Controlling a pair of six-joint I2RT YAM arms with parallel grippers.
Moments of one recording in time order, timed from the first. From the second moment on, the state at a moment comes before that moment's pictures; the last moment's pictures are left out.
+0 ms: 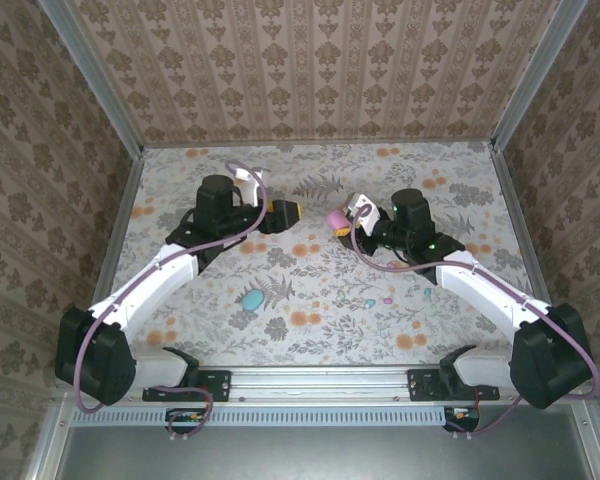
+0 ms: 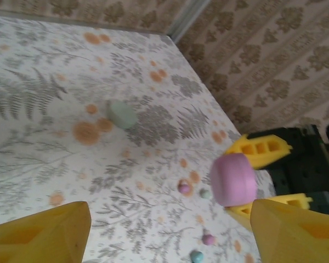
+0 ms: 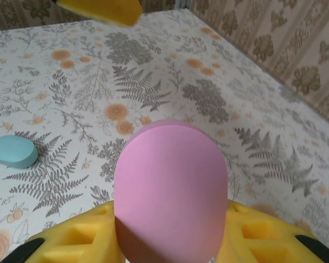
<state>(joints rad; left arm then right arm) -0.52 1.28 0.95 -0.05 0.54 -0.47 0.43 1.27 0.83 -0.02 -0.45 -0.41</state>
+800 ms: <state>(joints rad) -0.63 1.42 1.08 -0.11 0.57 -0.48 0.52 1.33 0.86 0.07 -0.41 -0.45</state>
